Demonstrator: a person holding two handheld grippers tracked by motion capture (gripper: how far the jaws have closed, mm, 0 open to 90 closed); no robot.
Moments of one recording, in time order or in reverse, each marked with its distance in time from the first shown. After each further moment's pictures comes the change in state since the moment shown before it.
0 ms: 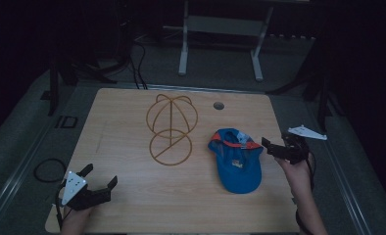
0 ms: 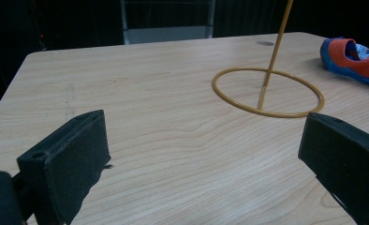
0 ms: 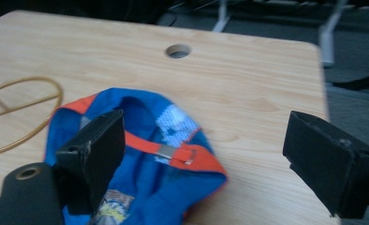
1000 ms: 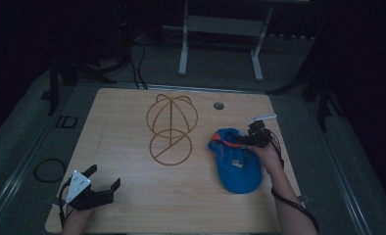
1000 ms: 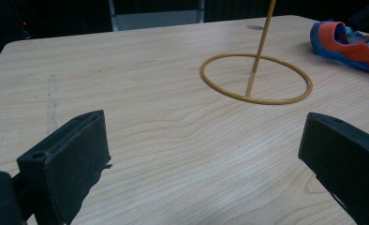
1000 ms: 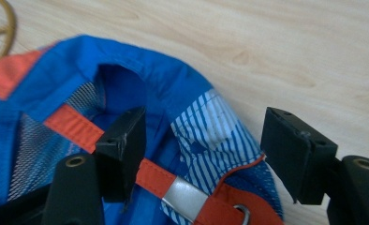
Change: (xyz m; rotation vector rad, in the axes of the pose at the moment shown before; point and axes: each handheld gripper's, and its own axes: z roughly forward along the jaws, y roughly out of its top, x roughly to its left) left arm -0.006 0.004 0.003 0.065 -0.037 0.014; right arm 0.012 0.000 0.132 0.318 0.083 -0.086
